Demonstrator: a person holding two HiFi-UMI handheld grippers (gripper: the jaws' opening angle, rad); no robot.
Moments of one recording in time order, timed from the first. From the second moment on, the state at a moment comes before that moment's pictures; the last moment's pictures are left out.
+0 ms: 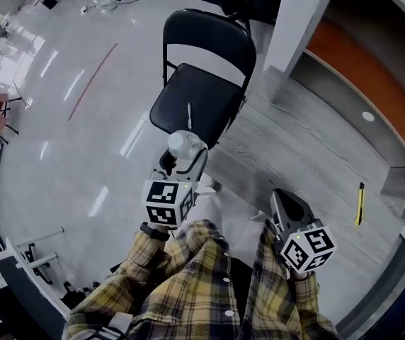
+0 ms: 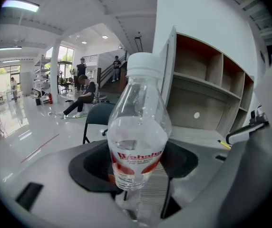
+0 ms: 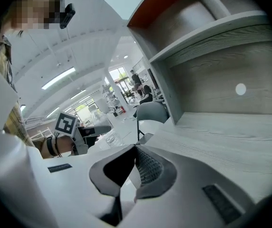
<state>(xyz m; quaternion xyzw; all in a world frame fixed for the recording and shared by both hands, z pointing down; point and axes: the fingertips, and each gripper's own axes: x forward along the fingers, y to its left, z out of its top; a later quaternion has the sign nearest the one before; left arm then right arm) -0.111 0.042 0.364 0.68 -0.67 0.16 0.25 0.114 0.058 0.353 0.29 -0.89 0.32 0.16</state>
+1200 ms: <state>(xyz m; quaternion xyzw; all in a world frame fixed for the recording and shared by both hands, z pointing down) -0.221 -0.128 0.726 0.74 -0.57 0.27 0.24 -0.035 -0.020 0.471 0.40 -0.82 0.39 0.12</state>
